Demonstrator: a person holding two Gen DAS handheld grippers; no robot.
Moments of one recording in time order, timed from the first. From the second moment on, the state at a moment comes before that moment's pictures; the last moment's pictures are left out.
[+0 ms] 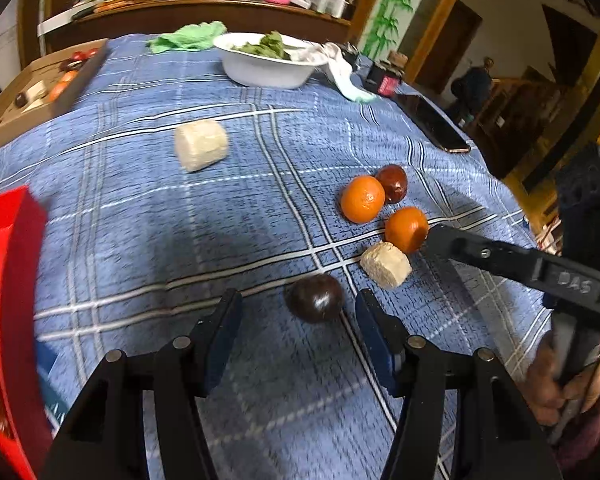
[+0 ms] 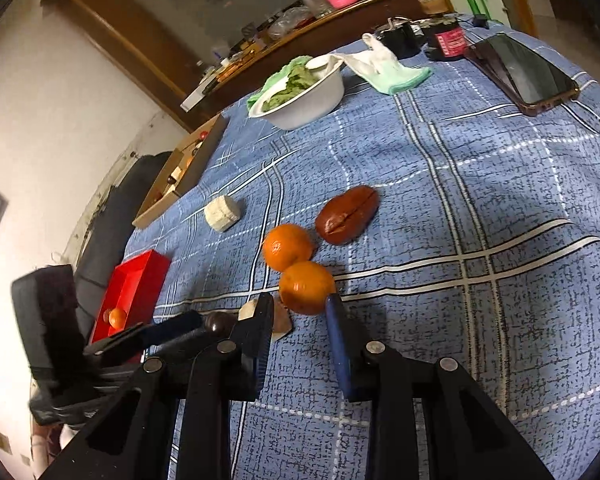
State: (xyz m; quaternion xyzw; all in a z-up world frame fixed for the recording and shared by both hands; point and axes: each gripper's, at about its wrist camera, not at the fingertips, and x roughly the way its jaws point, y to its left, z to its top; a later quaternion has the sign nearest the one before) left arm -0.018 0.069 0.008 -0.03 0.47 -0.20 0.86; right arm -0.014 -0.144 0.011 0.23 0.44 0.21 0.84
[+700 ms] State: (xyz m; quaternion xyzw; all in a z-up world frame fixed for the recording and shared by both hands) left arm -0.047 0.091 0.027 -0.06 0.43 -0.20 0.88; right arm 0.010 -0.120 0.007 0.16 0.46 0.17 0.86
